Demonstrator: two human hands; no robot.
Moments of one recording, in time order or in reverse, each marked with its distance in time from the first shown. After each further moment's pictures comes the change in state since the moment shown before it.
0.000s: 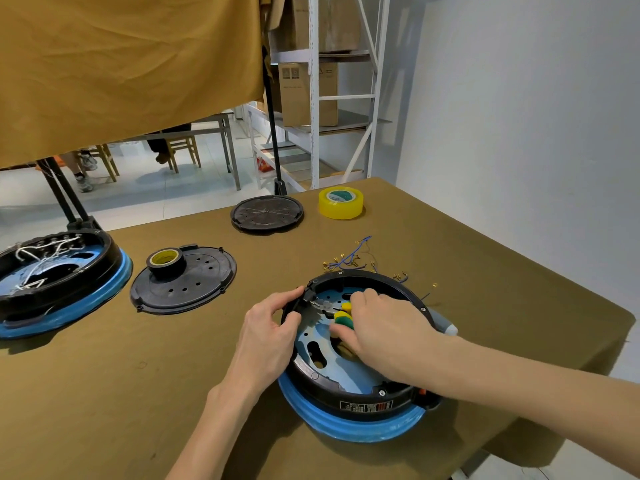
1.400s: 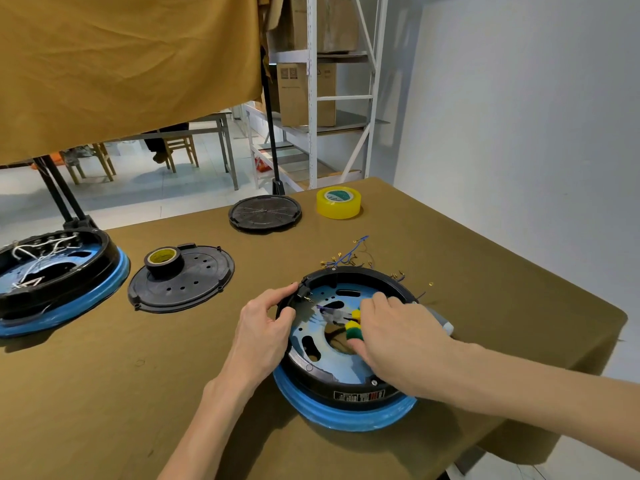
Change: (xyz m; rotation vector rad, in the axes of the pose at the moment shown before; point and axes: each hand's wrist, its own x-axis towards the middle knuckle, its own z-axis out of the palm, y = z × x) left_hand 0.005 -0.002 0.000 -0.009 -0.011 -0.006; right_hand -0.024 0.004 -0.005 -0.121 0.020 -0.076
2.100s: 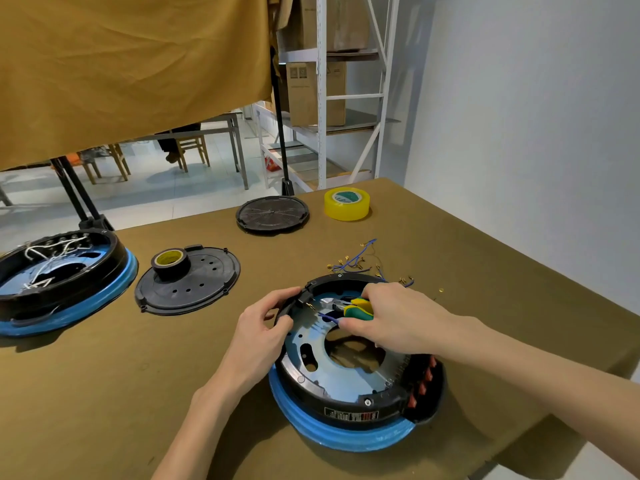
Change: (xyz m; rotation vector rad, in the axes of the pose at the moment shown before) left_hand -0.001 0.002 -0.014 -0.045 -0.063 -0.019; right_hand 0.048 0.034 0.012 0.481 -0.124 0.100
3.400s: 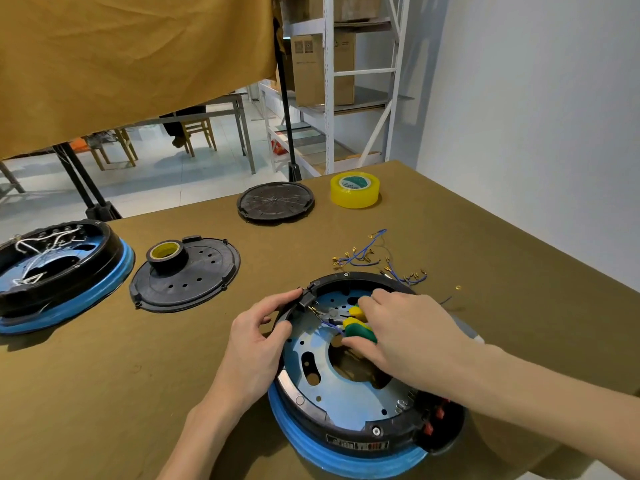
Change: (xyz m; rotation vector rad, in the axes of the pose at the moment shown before) left_hand -0.010 0.010 0.006 0.012 0.079 -0.041; right_hand -0.012 -0.008 0.011 -0.294 0.122 -0.193
